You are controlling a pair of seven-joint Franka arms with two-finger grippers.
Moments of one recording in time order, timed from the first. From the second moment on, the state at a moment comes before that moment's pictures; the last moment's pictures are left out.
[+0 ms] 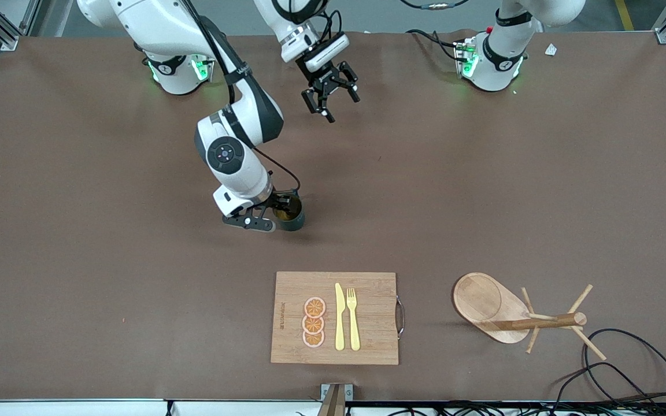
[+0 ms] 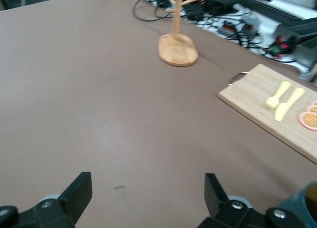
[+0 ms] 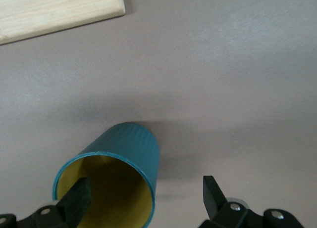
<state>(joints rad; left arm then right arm) -1.00 0.45 -0.42 -1.67 0.83 1.48 -2.46 0.66 0.47 -0.09 -1.90 0.18 2.37 0.66</state>
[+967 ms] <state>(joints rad) -0.56 0.15 -0.41 -1.62 0.58 1.46 -1.70 0.67 0.47 -0.10 -1.95 0.18 2.39 0.31</state>
